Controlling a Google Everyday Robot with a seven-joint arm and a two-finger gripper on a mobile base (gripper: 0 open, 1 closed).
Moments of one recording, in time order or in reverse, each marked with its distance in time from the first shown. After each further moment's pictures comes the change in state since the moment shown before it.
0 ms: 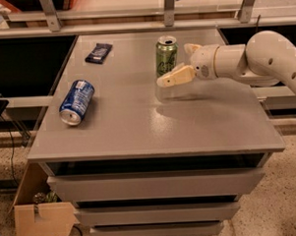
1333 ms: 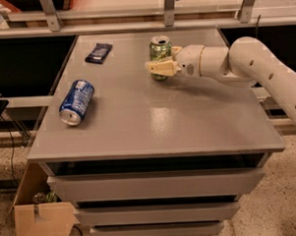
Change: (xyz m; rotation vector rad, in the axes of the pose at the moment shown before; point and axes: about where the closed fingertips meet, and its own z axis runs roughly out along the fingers) arm -0.019 0.007 0.046 -0.104 -0.152 0.043
